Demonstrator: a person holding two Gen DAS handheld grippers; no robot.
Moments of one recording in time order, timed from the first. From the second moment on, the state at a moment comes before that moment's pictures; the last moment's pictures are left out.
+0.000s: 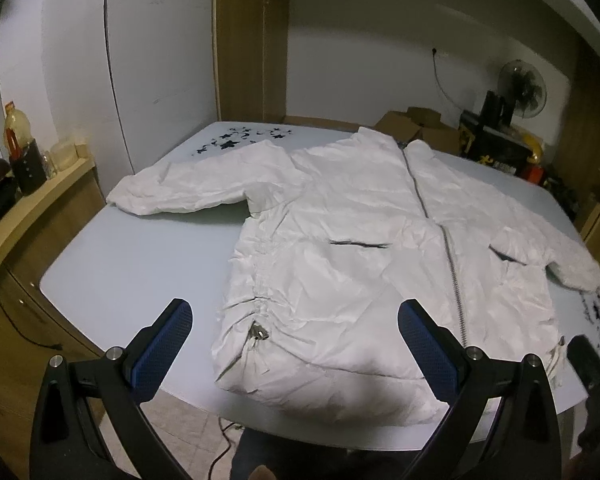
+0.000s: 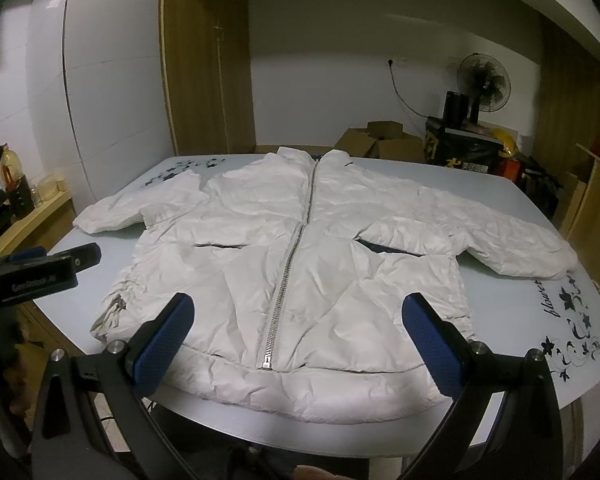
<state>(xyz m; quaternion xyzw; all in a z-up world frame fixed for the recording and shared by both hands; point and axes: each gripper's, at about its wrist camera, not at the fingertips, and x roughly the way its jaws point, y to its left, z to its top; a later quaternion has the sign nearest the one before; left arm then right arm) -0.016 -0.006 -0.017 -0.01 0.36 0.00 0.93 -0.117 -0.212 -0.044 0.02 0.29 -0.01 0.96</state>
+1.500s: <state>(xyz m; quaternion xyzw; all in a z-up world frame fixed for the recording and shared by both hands) -0.014 0.002 -0.016 -0.02 0.36 0.02 0.93 -0.109 -0.215 -0.054 0.03 0.31 -0.02 0.95</state>
